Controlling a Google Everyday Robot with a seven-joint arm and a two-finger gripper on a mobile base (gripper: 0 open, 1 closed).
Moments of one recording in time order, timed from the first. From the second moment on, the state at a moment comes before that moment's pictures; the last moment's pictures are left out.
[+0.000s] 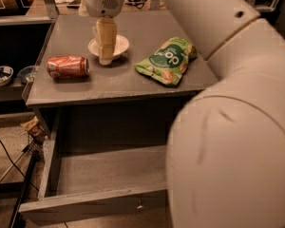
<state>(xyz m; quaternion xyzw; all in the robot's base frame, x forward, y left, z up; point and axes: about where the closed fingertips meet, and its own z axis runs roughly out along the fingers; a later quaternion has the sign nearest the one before) 0.627 0.131 0.972 -0.83 0.51 0.05 0.21</state>
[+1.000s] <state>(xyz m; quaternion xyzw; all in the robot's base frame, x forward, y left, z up) 0.672 0.182 0.955 -0.84 0.51 -0.01 0.18</state>
